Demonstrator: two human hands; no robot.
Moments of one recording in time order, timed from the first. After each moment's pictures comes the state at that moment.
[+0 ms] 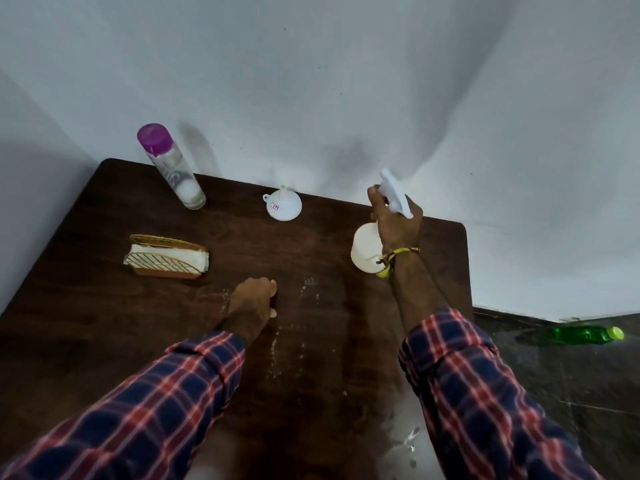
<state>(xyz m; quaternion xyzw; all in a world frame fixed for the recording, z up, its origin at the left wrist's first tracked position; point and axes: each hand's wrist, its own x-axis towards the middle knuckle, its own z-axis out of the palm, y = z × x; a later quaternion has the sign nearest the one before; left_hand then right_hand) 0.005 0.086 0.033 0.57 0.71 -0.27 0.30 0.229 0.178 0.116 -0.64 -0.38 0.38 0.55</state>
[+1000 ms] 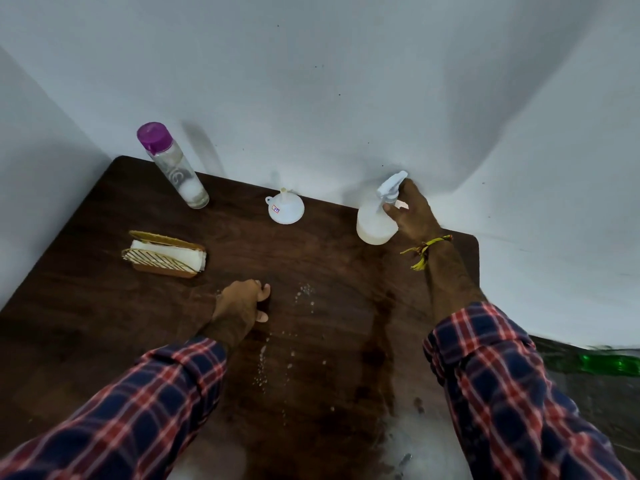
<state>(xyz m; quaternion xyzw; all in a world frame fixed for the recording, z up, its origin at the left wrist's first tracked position) -0.007 0.099 0.023 0.57 0.65 -0.34 0.37 0.302 0.241 0.078 -0.54 -0.67 0.40 0.31</state>
